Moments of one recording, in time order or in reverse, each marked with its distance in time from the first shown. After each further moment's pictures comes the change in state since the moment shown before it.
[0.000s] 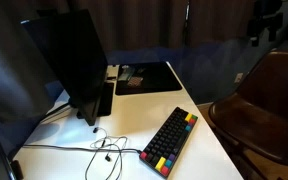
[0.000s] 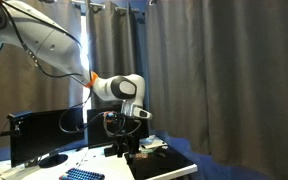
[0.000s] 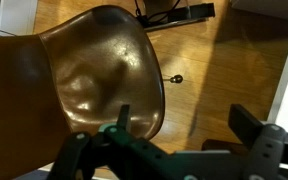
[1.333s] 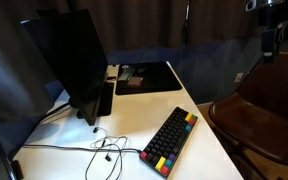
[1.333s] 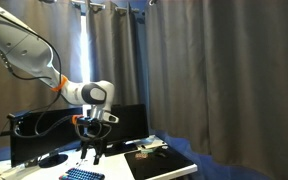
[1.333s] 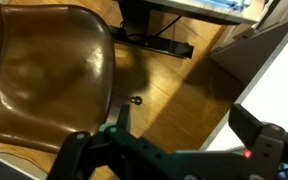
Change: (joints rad) arm 0.221 -0.183 0.108 -0.214 0.133 0.001 -0.159
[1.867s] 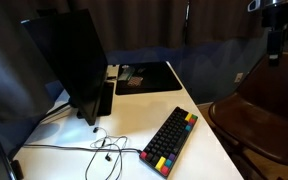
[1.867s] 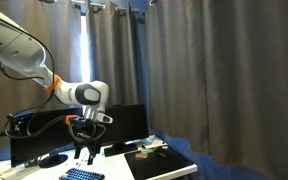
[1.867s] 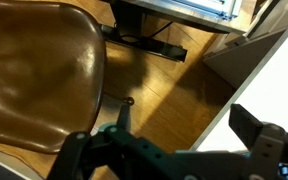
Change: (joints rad) arm 0.028 -0.037 0.021 -0.032 0.035 0.000 -0.011
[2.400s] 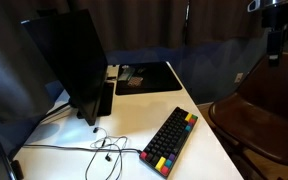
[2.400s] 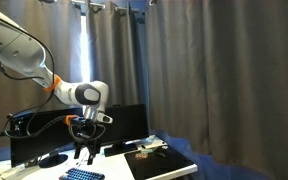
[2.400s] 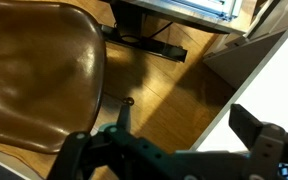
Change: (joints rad) arm 0.002 0.002 0.003 0.000 0.000 0.000 0.000
